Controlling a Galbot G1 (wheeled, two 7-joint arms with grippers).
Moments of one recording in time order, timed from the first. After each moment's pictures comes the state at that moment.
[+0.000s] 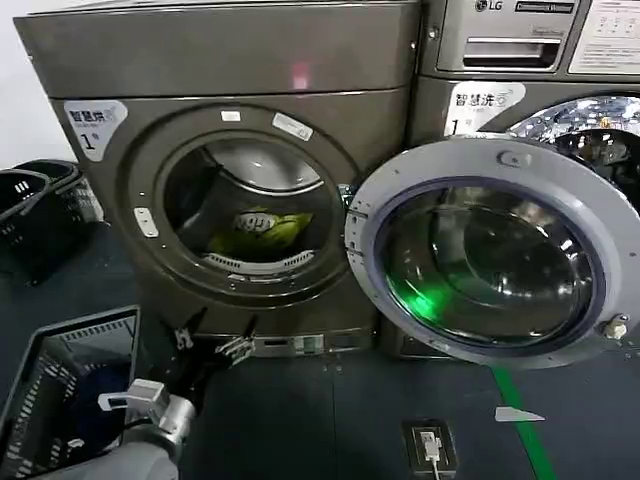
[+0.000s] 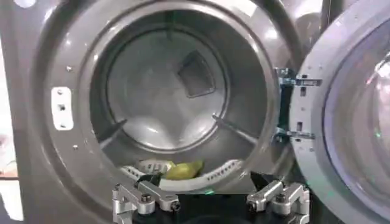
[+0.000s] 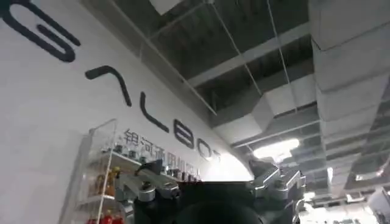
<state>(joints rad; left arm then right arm) 1.39 -1.41 -0.57 -2.28 -0.13 0.49 0.12 -1.72 0.77 2.47 1.71 0.89 -0.26 -0.07</state>
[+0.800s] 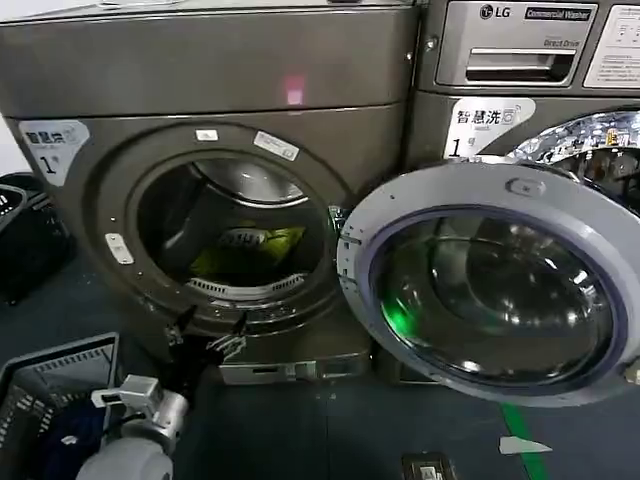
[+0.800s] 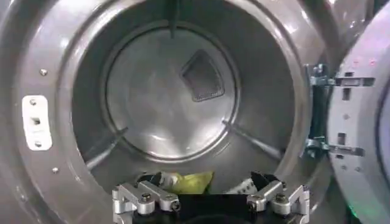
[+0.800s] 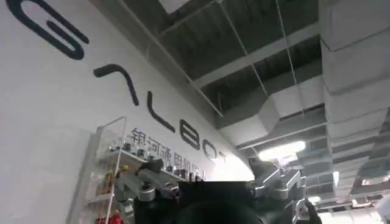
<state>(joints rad) 1.38 -1.41 -0.60 -2.26 -0.12 0.49 0.10 -1.73 0.78 2.48 1.72 0.90 -0.25 -0.09</state>
